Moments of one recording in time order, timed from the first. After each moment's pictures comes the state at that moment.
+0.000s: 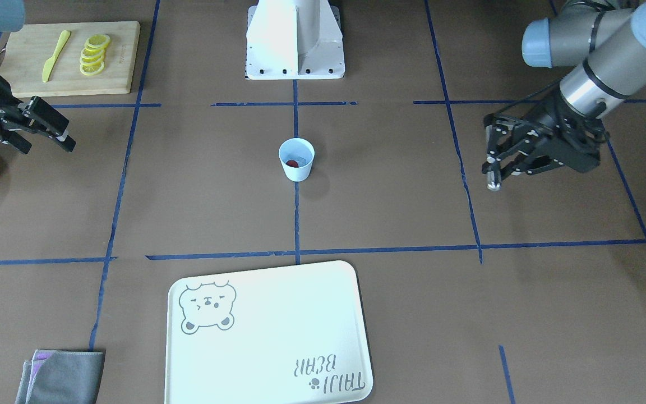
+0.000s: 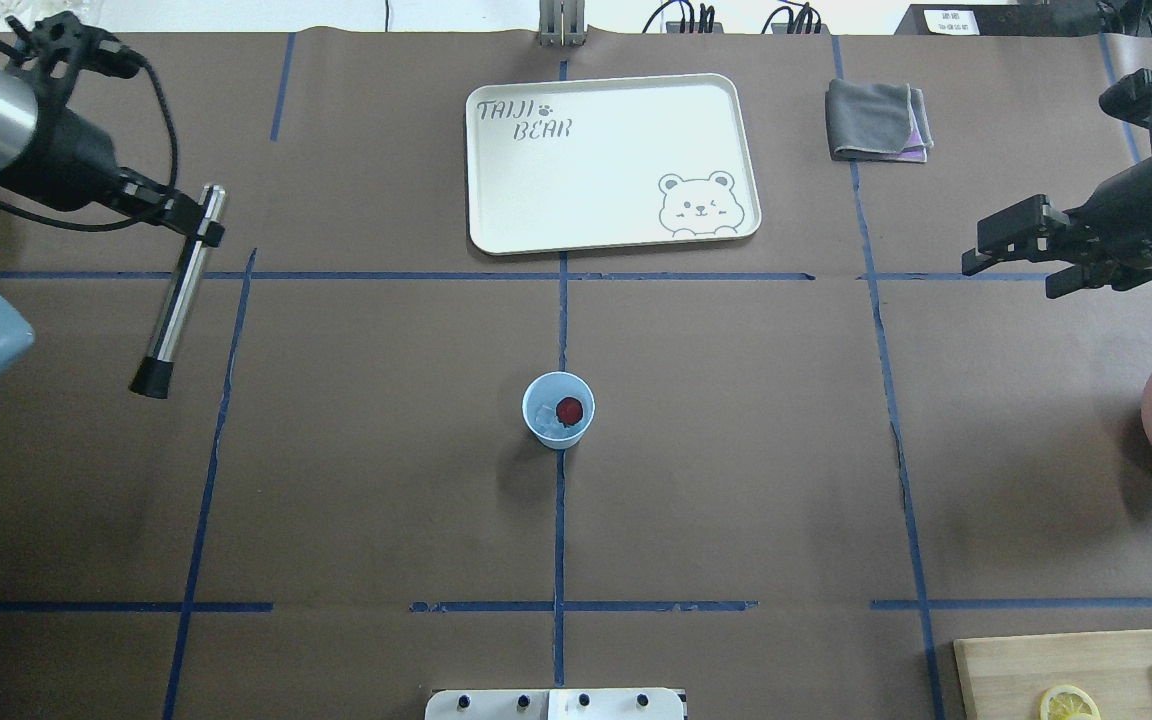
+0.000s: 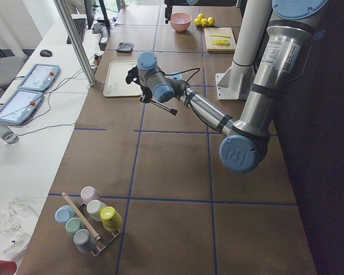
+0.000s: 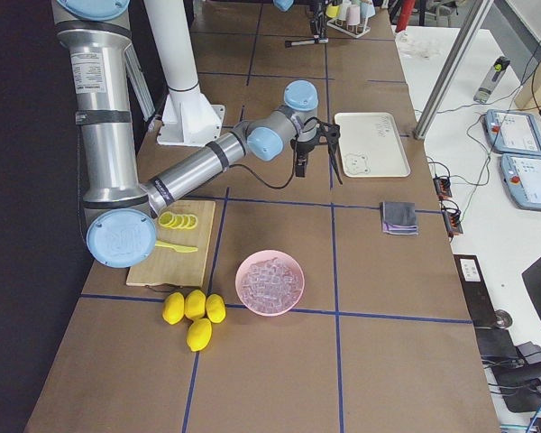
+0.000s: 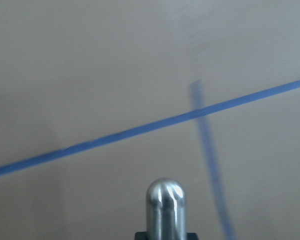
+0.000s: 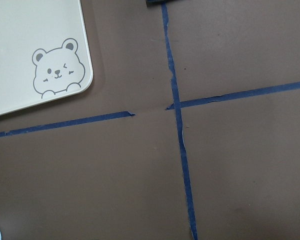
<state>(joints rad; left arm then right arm) -0.97 -1.92 -1.87 -1.91 -2.29 -0.61 1.06 -1.49 2.04 -1.36 2.31 1.02</state>
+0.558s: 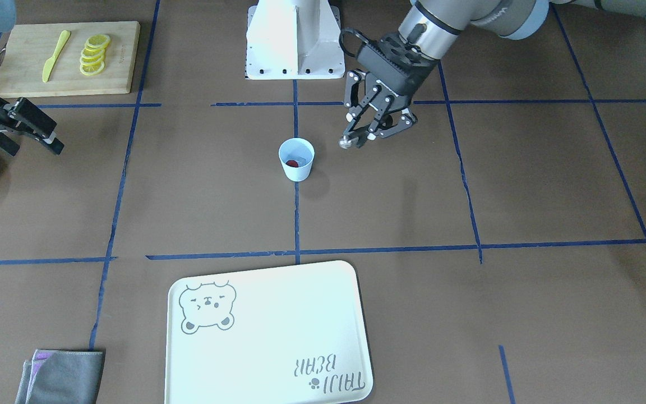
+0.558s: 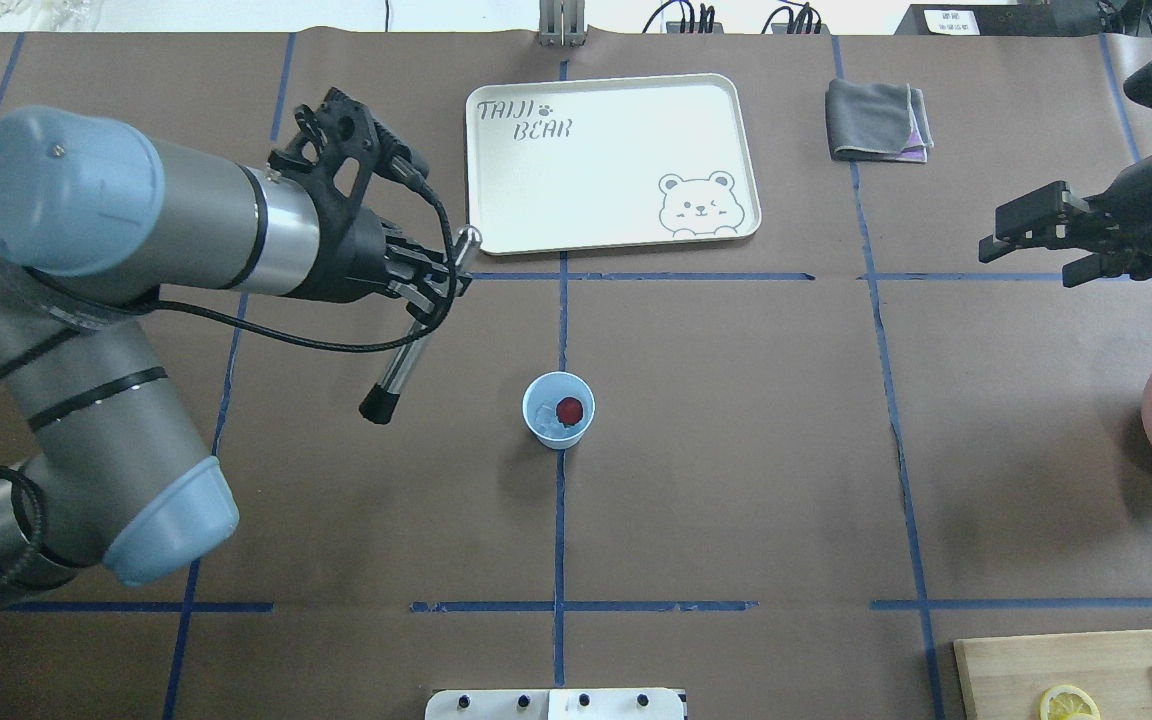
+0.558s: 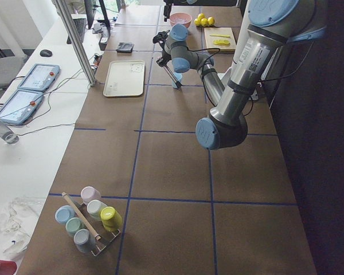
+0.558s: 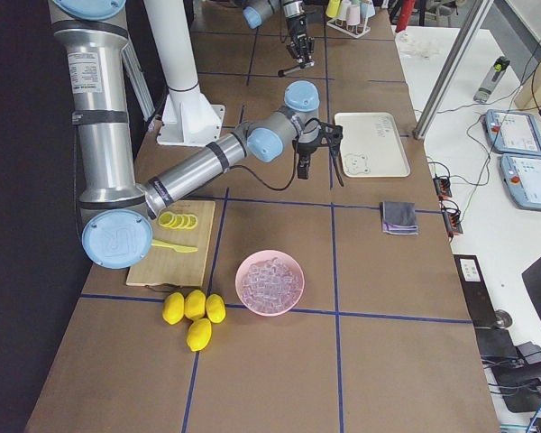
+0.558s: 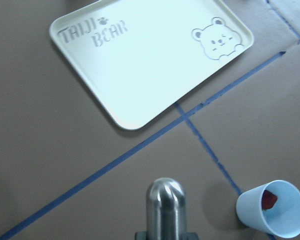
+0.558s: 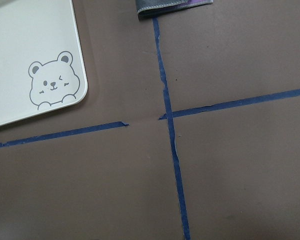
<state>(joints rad) -0.63 -2.09 -1.95 -2.01 -1.83 -0.53 1.09 -1.50 2.04 -1.36 2.30 1.02</state>
